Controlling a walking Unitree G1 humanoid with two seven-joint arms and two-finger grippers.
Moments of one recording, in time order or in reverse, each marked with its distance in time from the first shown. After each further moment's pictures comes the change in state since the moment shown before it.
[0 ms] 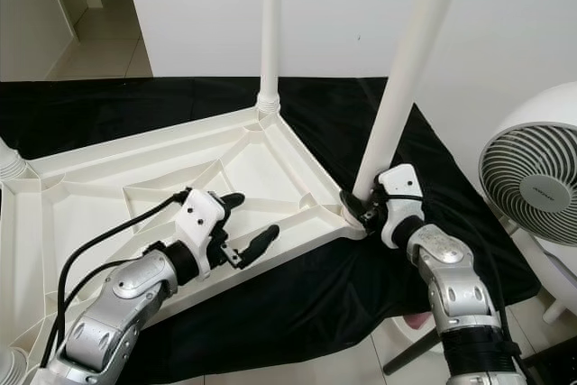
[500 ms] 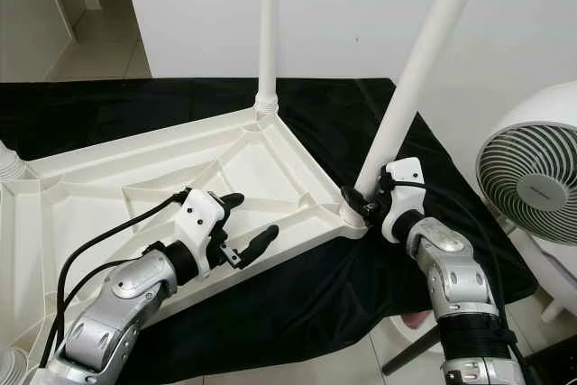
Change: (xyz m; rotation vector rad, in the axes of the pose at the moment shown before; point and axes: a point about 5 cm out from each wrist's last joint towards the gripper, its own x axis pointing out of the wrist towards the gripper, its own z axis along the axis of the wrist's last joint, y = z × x) left arm 0.000 0.000 0.000 0.003 0.003 0.000; right arm 0.007 -0.003 -0.003 0.117 0.051 0.008
